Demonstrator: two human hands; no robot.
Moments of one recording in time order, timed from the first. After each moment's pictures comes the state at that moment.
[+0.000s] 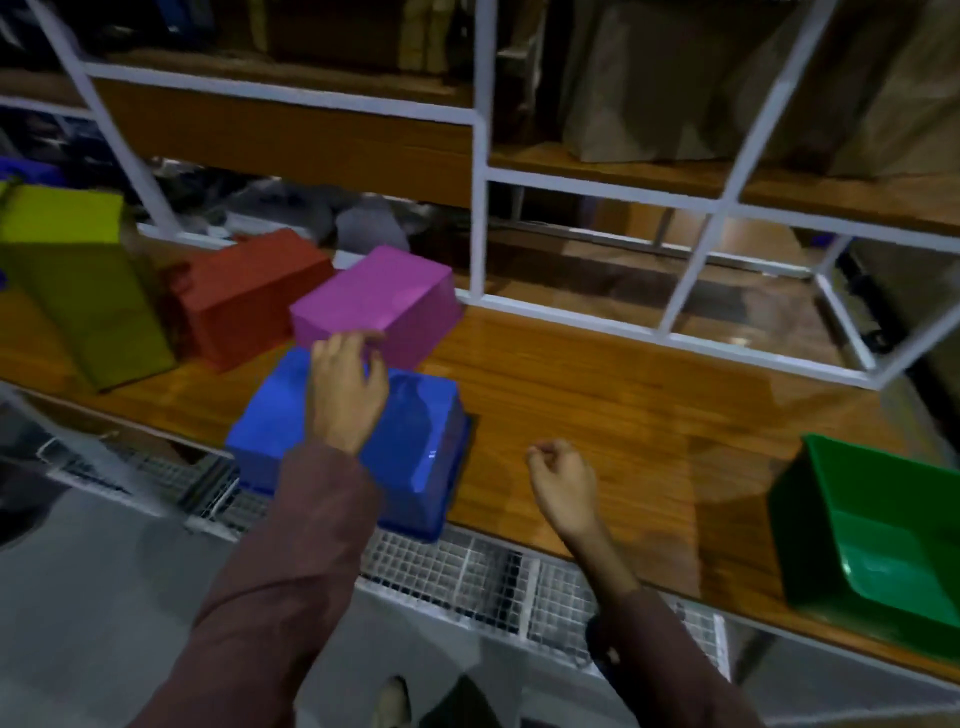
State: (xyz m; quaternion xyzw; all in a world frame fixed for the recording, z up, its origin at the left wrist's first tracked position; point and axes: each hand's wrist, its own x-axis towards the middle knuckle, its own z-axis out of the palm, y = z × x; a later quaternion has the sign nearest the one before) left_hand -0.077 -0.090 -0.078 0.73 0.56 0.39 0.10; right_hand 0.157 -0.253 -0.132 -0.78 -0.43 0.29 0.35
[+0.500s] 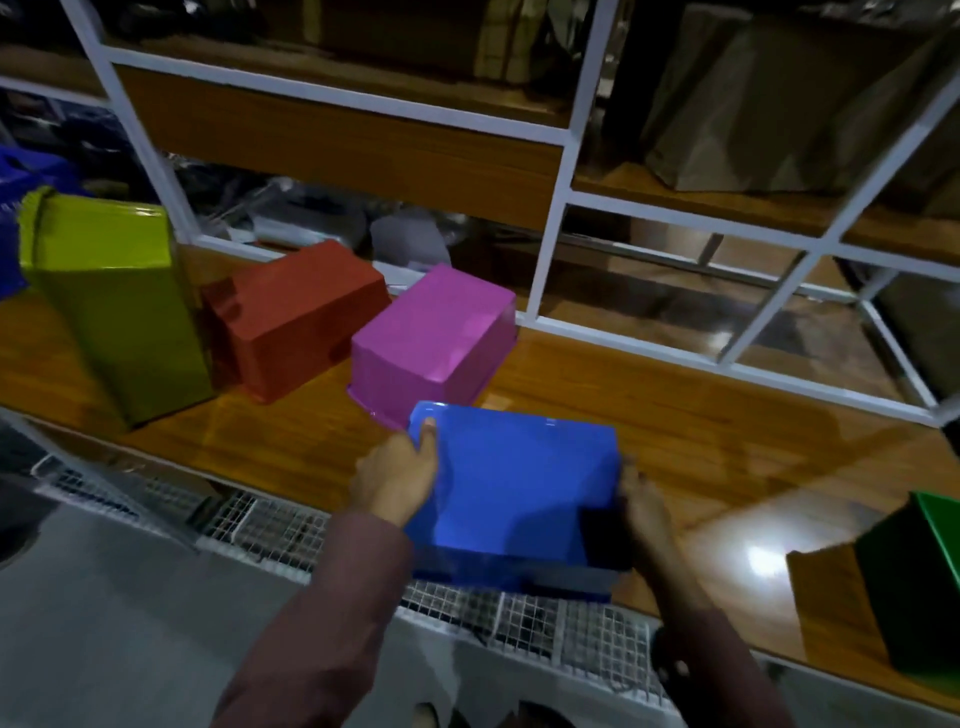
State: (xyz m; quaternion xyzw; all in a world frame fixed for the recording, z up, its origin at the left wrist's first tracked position) left_hand -0.150 -0.047 -0.086 0.67 0.67 0.10 0.32; right_hand 0.126 -0.159 -0.154 -0.82 -0.20 0.35 0.41
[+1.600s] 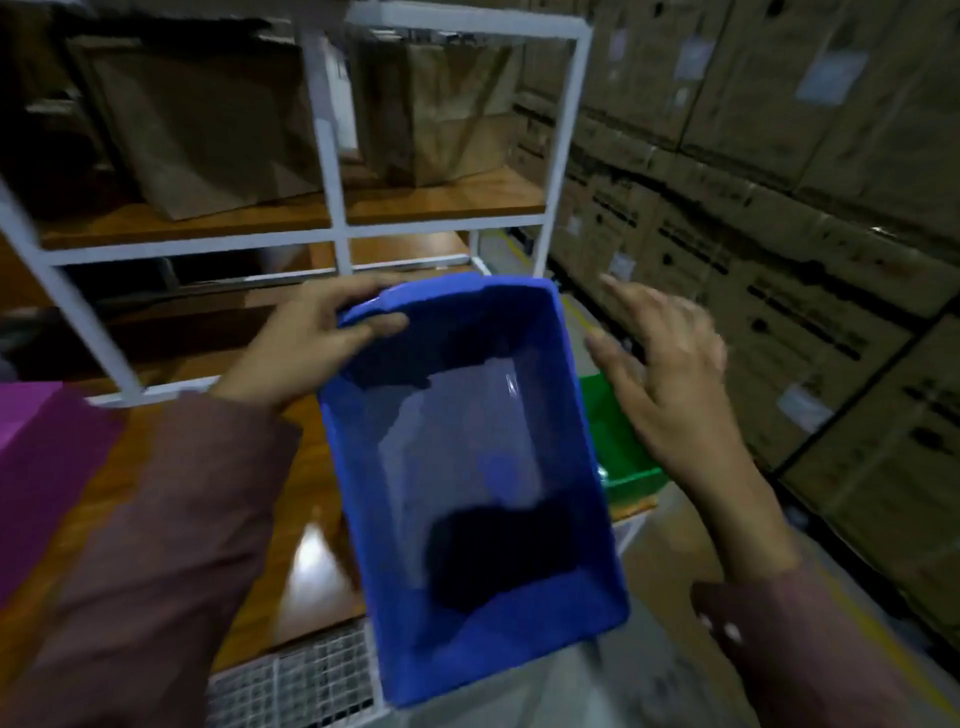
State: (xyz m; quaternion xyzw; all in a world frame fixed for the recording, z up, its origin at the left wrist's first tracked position) left_hand 0.247 -0.229 0.104 0.88 0.05 0.24 0.40; right_hand 0.403 -0.524 0.082 -0.84 -0.39 -0.23 0.30
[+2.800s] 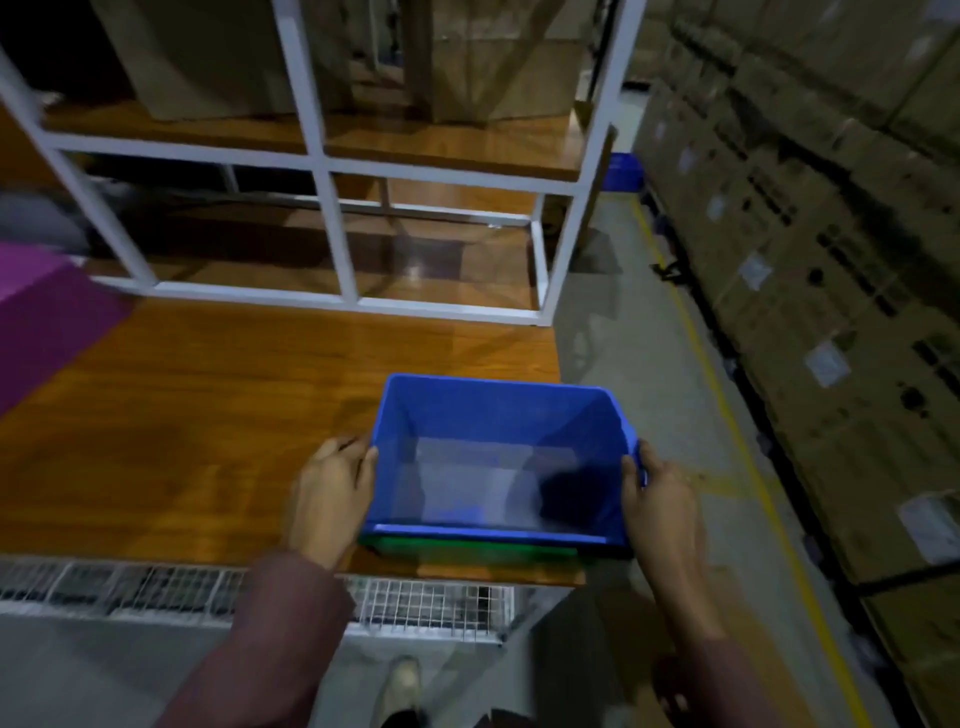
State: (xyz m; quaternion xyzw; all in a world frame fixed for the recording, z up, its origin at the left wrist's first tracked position) left_hand 0.392 -0.401 -0.115 0.79 0.53 0.17 0.24; right_hand 0.687 -0.601 -0.125 -0.93 -0.27 0.03 0.25
